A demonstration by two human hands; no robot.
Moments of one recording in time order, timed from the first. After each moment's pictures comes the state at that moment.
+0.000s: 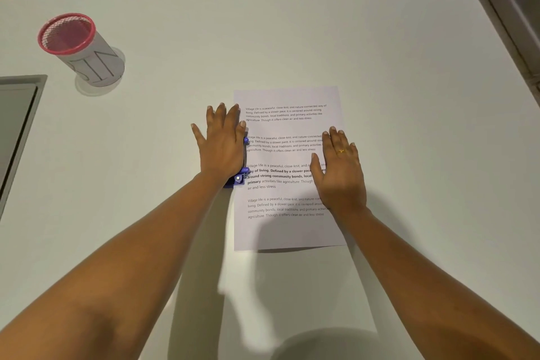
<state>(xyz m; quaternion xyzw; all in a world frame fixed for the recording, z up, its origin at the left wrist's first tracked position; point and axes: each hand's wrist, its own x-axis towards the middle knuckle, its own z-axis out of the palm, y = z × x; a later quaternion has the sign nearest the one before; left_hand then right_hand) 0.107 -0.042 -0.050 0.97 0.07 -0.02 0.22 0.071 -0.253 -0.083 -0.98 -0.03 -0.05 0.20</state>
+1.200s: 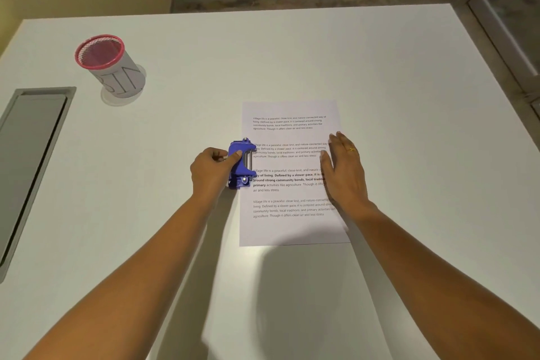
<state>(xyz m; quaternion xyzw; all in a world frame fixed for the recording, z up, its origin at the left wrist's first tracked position) 0.063 -0.026 -0.024 0.80 0.31 -0.01 0.51 0.076 -0.257 -0.050 -0.94 0.03 0.00 0.34</state>
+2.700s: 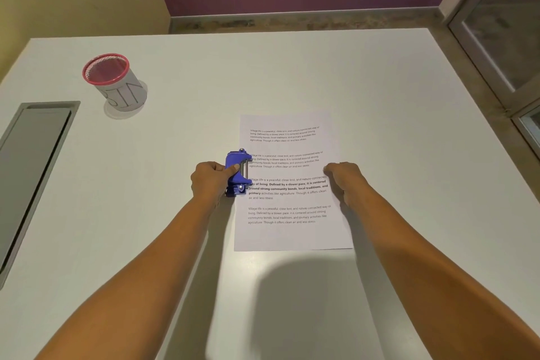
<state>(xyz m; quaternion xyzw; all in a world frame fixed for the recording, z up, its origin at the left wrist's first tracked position) 0.062 -0.031 -0.008 0.77 0.36 -0.06 0.53 0.091 -0.267 -0.012 -0.72 0.35 0.20 0.56</state>
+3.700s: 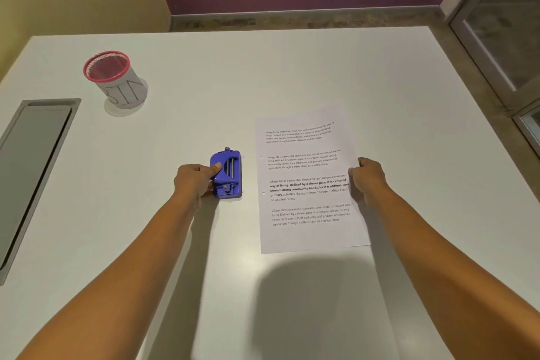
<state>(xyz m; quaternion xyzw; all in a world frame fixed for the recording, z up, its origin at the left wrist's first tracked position) 0.052 -0.006 -0.001 0.71 0.38 -0.09 0.59 0.091 -0.307 -0.028 -0.82 0.30 0.12 0.47</state>
